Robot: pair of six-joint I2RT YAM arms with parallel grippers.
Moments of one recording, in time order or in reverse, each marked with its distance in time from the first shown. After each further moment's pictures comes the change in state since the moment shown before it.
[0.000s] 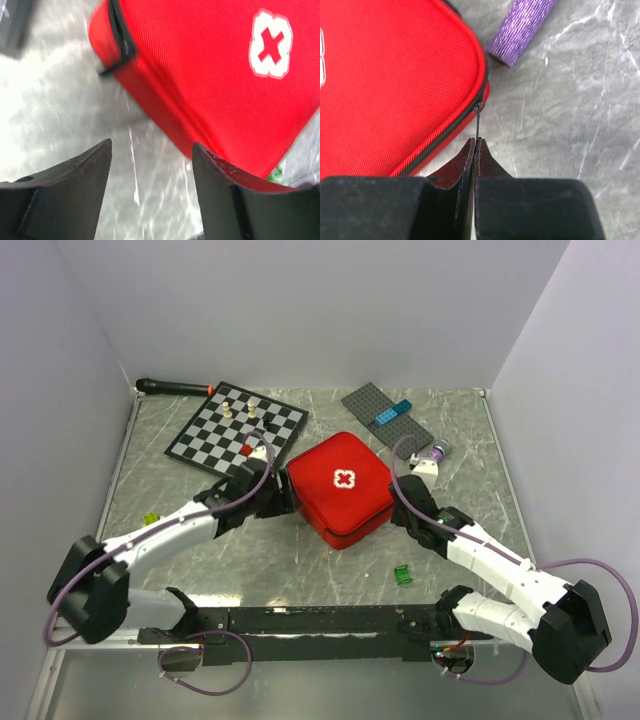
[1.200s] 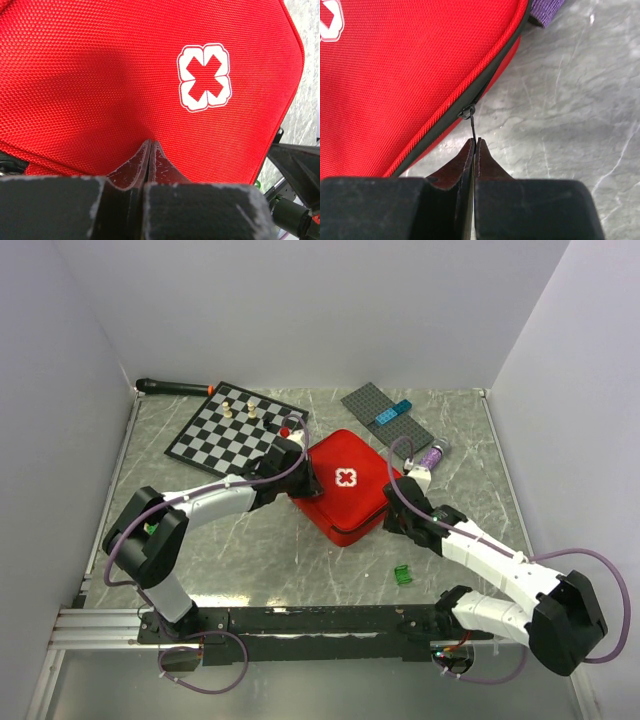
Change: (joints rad) left arm -0.023 0.345 0.211 0.179 0.146 0.055; right arm 0.035 0.048 -0.001 -0.057 -0.123 0.111
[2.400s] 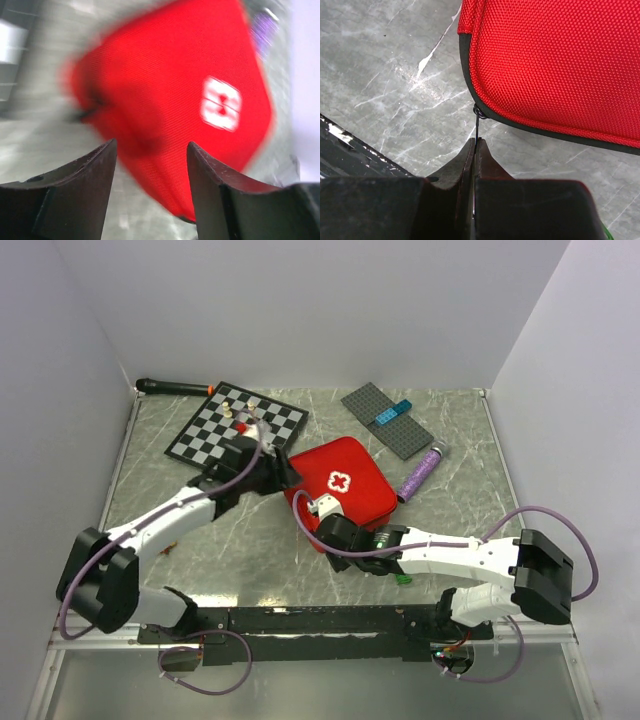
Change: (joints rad) left arm 0.190 -0.320 -0.151 -0.079 0.038 -0.011; right arm 0.563 0.249 0.169 0.039 -0.058 -0.234
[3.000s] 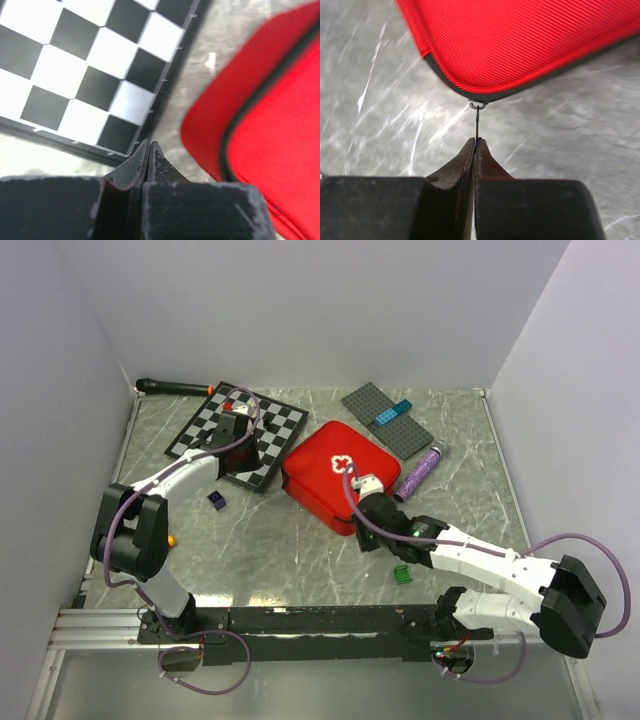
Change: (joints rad) left arm 0.140 0.309 0.261 -0.164 -0.138 0.243; right arm -0.323 -0.219 -0.146 0.042 -0.076 -0.035
